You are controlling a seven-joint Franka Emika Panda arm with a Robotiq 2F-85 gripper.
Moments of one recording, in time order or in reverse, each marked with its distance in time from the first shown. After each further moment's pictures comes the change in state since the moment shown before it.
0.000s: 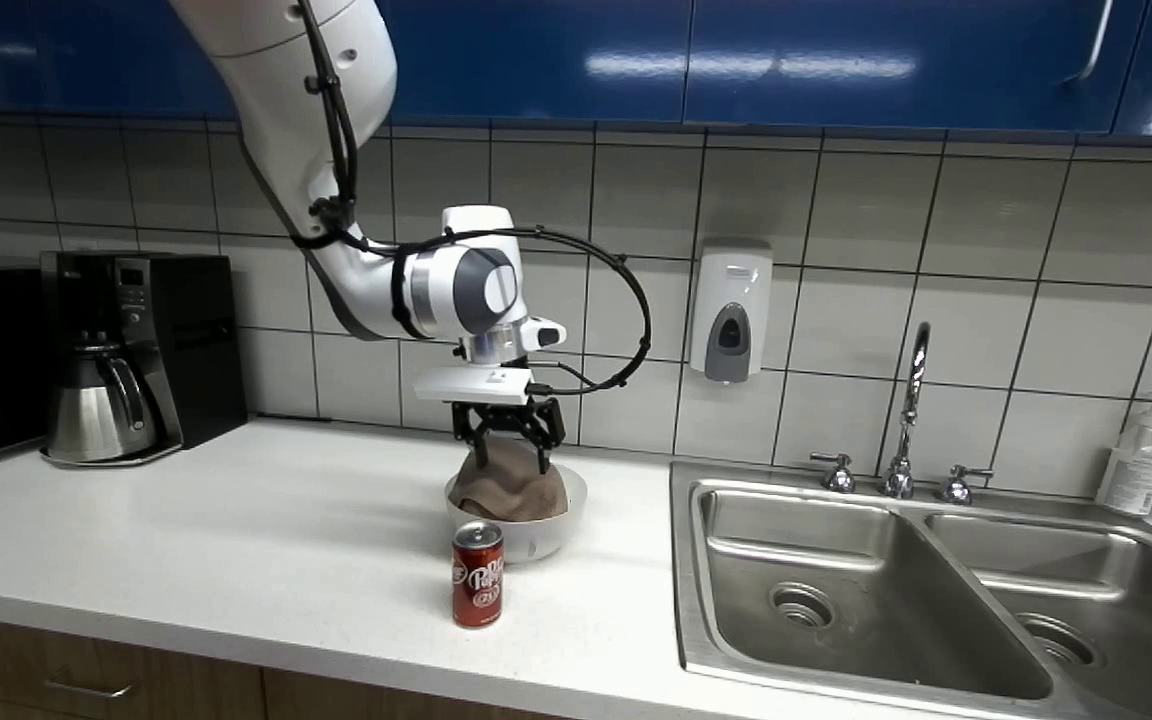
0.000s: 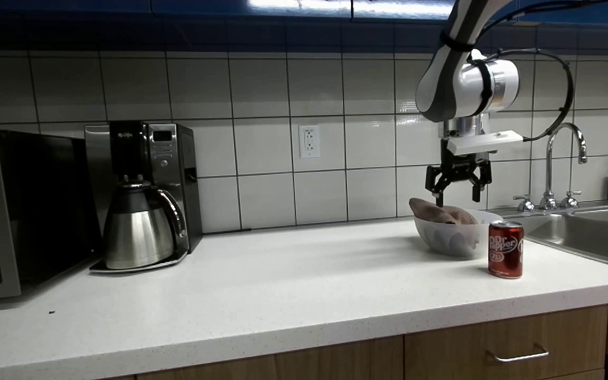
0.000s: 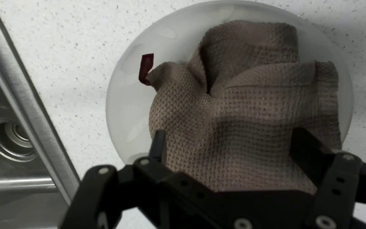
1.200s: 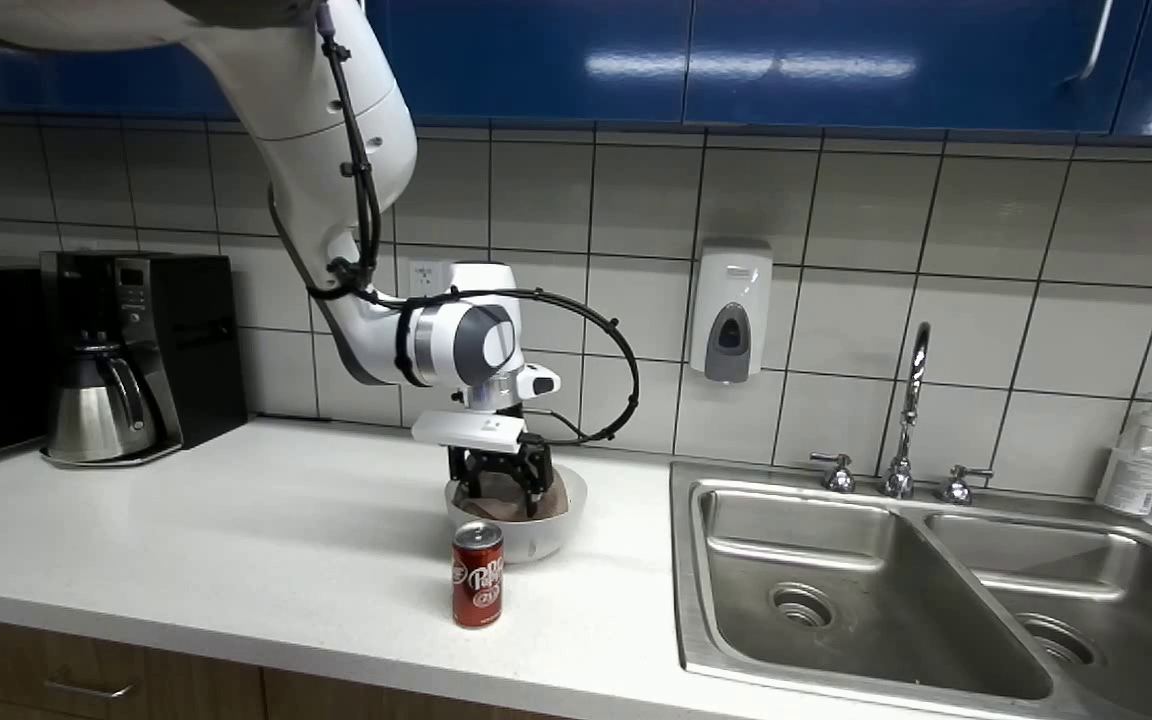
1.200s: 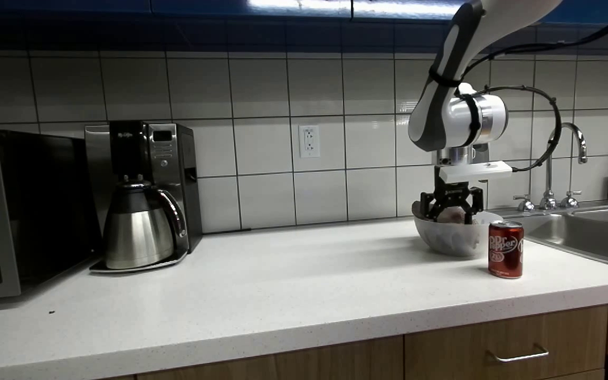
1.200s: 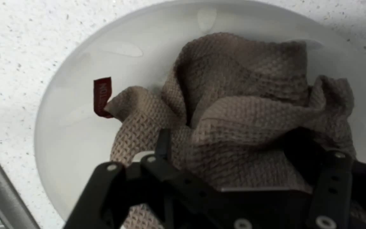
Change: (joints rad) arm -0.008 0.147 0.026 0.056 0.052 0.037 -0.002
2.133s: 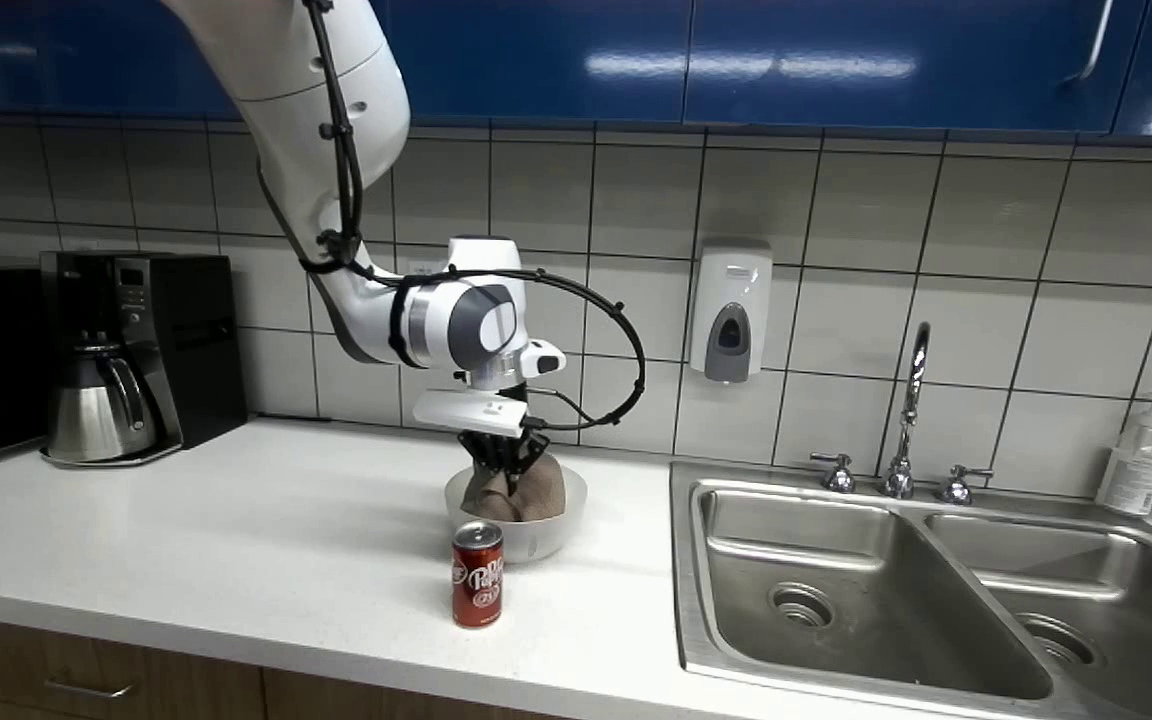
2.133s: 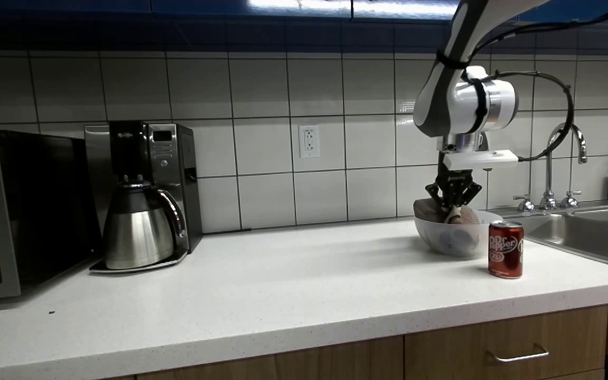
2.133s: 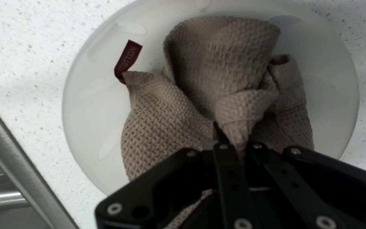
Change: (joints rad) arm -0.027 -0.089 0.017 -0.066 0.055 0.070 -0.039
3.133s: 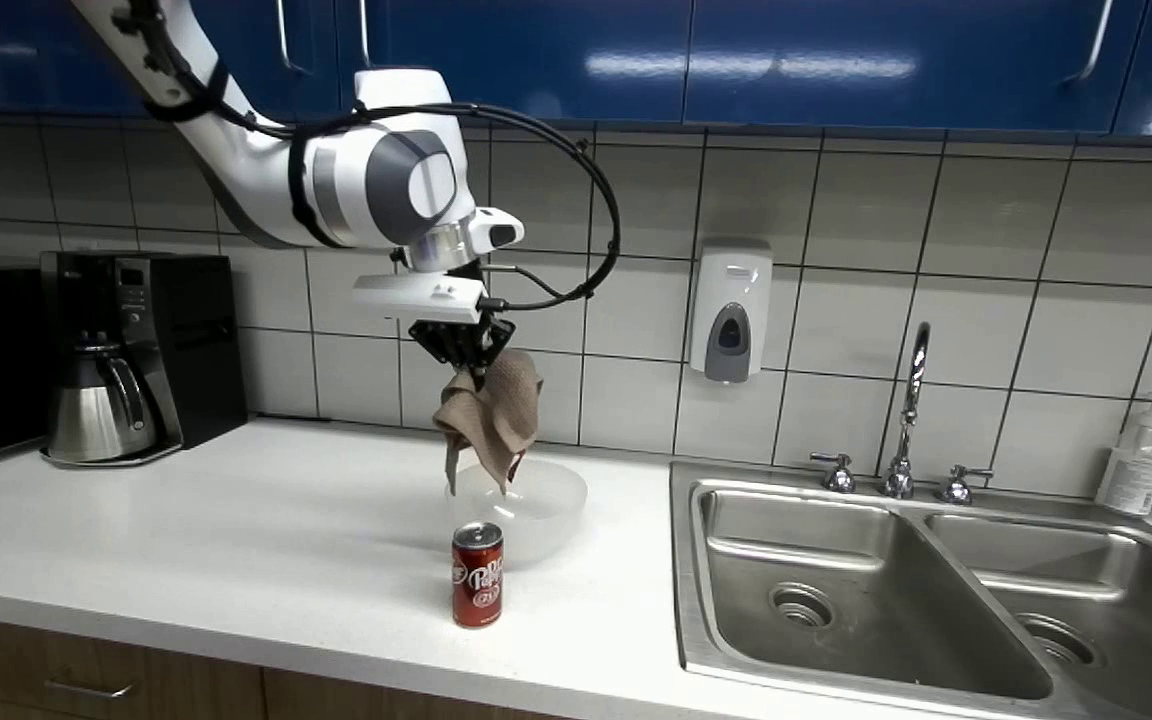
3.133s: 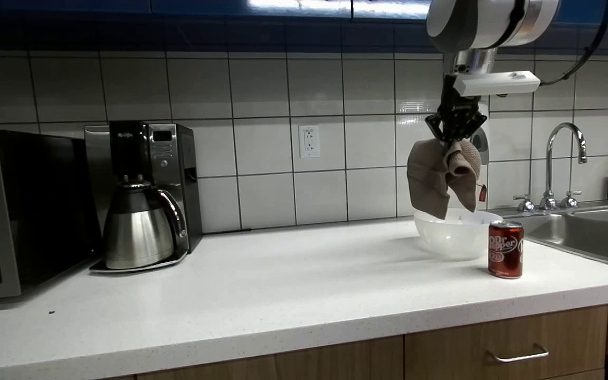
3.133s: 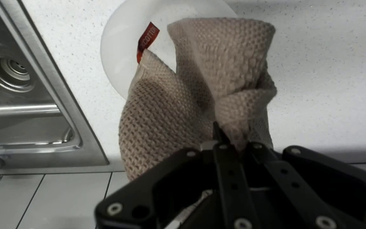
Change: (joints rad) arm 0.045 -0.474 0.002 -0.271 -0.074 0.017 0.002
